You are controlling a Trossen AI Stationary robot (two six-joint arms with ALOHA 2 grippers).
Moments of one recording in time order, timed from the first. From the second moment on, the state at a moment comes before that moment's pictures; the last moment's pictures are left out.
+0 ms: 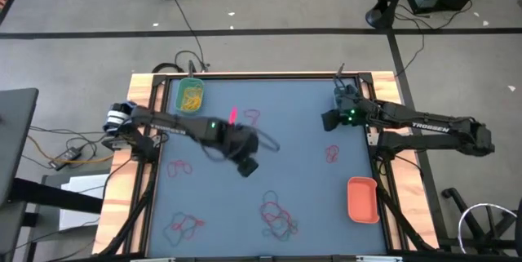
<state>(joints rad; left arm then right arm) -0.12 1.69 1.41 -0.94 -0.07 -0.79 -0.36 0.80 0.54 -0.56 0.22 0.75</state>
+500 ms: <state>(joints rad) -0.47 1.69 1.32 -1.04 0.09 -1.40 -0.34 0.80 0.54 -0.47 0.21 0.58</state>
